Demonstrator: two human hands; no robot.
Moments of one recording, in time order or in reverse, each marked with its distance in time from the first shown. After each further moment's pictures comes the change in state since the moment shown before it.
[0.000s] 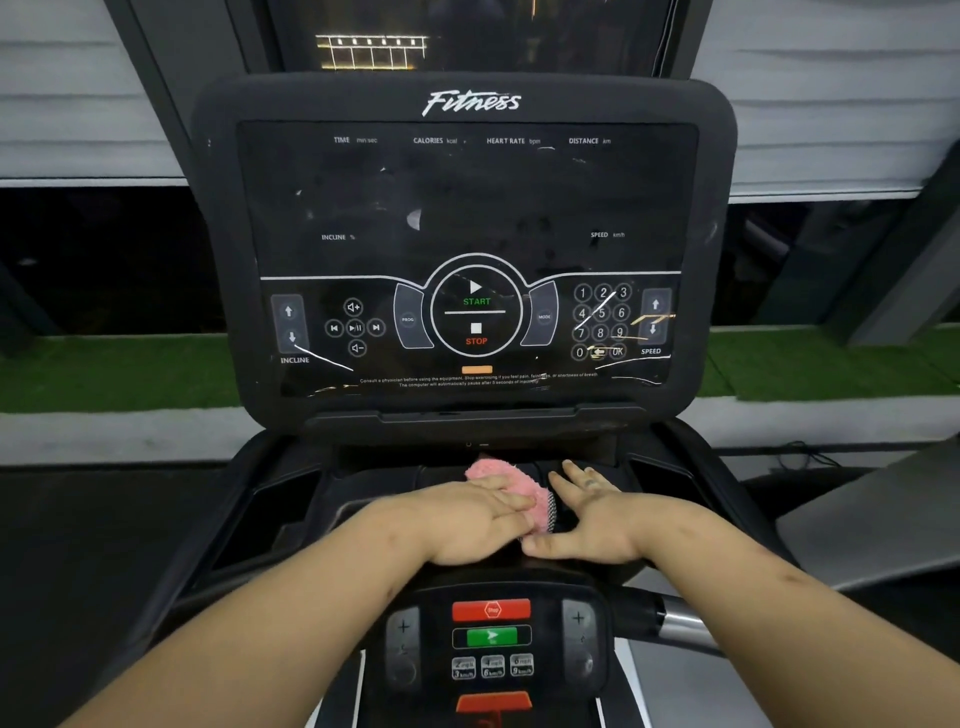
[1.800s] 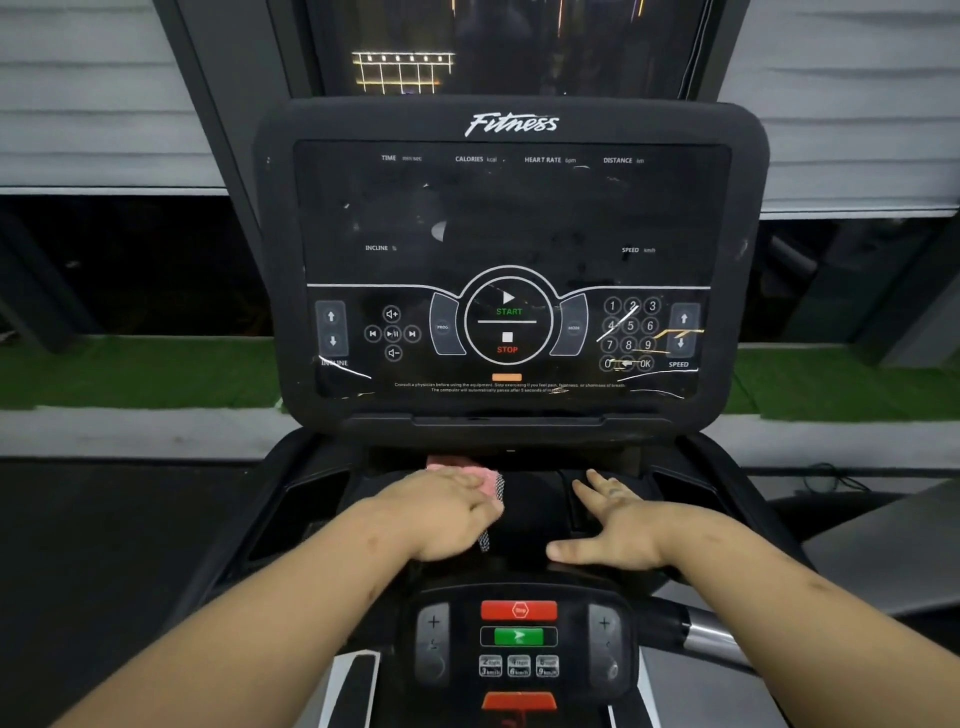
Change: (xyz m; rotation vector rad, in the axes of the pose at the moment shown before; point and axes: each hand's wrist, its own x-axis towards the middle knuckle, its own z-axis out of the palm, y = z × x) left_hand -0.047 -0.019 -0.009 0.029 0.111 -0.284; right_hand -0.001 -0.003 -0.004 0.005 -0.010 0.012
